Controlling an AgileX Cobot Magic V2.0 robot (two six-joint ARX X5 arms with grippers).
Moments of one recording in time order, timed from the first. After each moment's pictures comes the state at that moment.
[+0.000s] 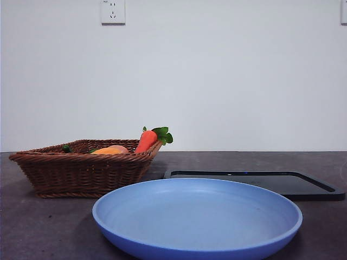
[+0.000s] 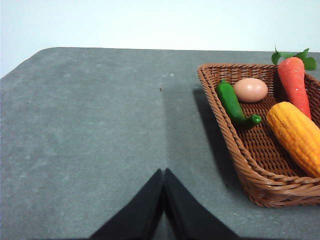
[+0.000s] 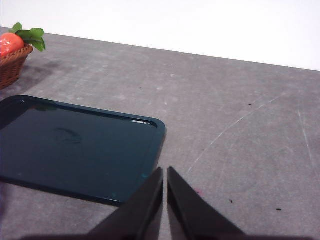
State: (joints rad) left arm 0.01 0.00 0.03 -0.19 0.04 -0.01; right arm 0.01 0.01 0.02 -0.16 -0.15 -0.07
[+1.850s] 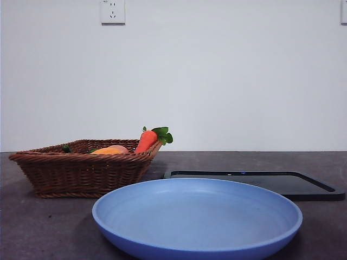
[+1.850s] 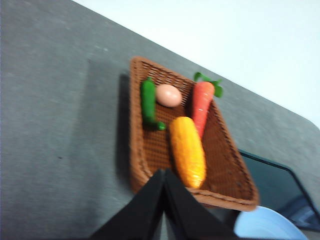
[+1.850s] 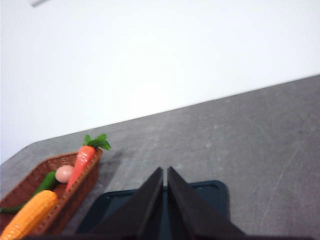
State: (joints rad) left arm 0.01 0.07 0.25 -0.40 0.29 -0.46; right arm 0.01 0.02 0.24 -0.19 -0.24 0.37
